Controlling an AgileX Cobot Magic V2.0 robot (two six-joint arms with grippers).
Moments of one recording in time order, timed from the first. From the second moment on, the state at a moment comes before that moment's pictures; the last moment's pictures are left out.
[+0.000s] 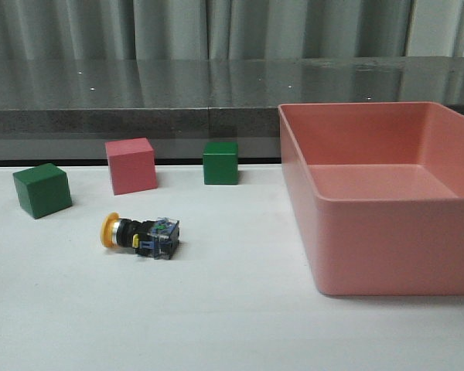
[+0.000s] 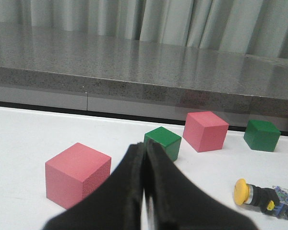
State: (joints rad) left arm -0.05 0.00 0.00 0.13 0.12 -0.24; right arm 0.37 1.17 -0.92 -0.06 0.22 -0.15
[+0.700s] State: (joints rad) left arm -0.05 0.00 0.00 0.13 0.12 -0.24; right arm 0.08 0.37 -0.40 -0.06 0.14 -0.15
